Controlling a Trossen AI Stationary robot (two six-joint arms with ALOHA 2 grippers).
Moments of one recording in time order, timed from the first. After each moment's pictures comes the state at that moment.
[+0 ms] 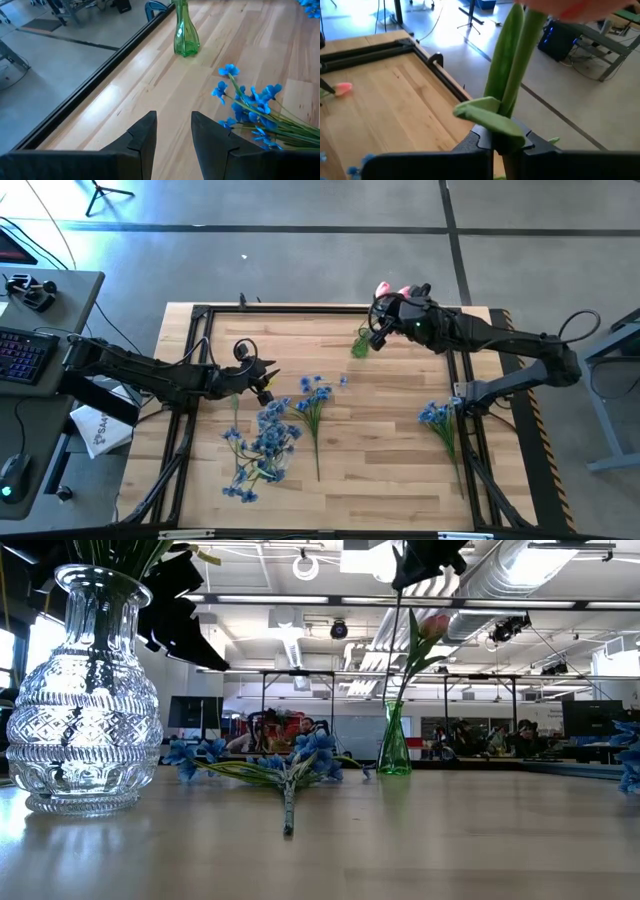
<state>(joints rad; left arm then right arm) -0.10 1.05 0.48 -0.01 -0.67 -0.13 -0.21 1.23 1.25 -0.48 0.56 0.05</state>
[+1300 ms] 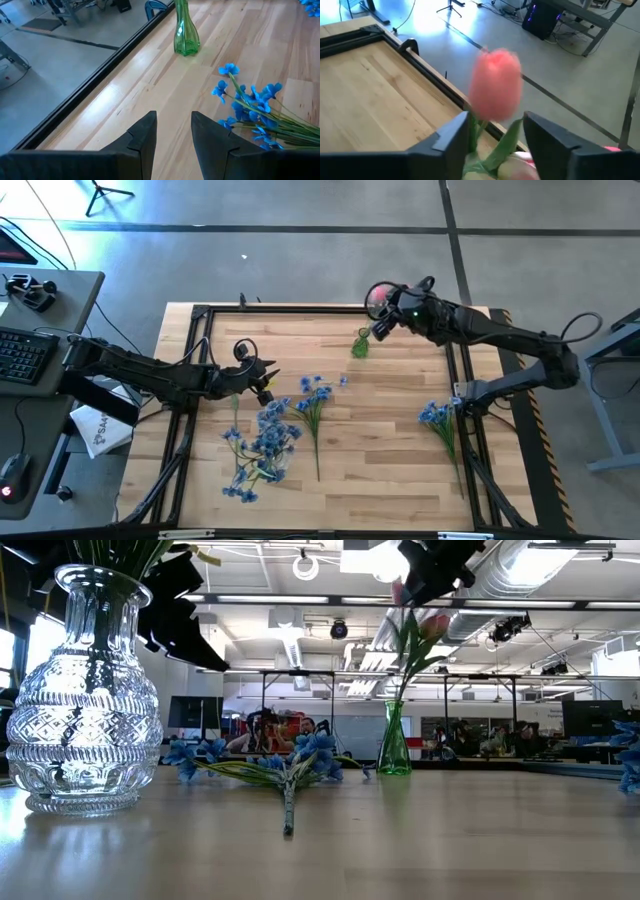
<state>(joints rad) -0.10 1.05 0.48 -0.01 -0.67 -0.13 -0.31 1.24 1.25 -0.56 0.55 0.11</state>
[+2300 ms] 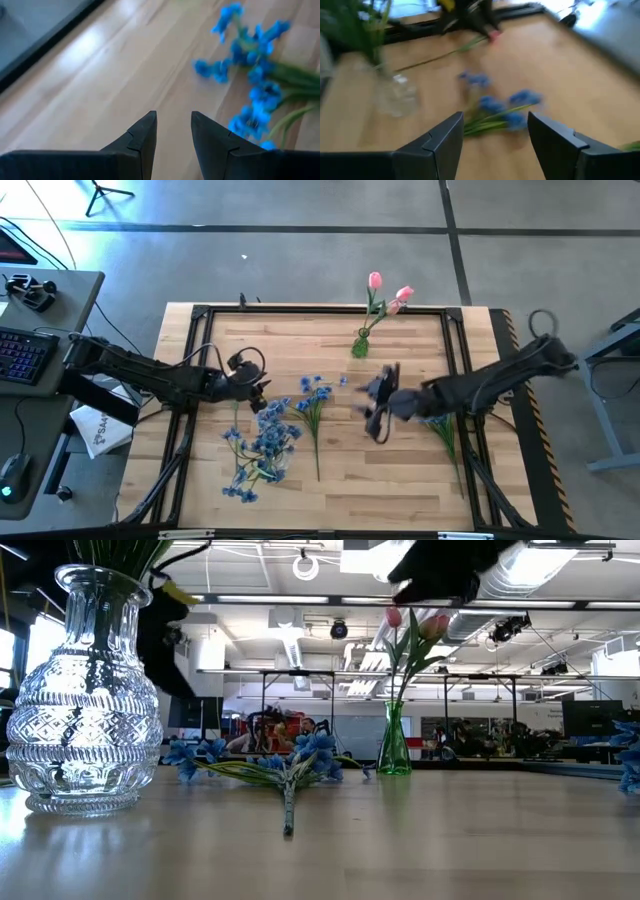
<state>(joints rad) -0.14 1.05 0.48 -0.30 -0.61 -0.41 0.33 1.32 0.88 -0.12 0.51 0.38</state>
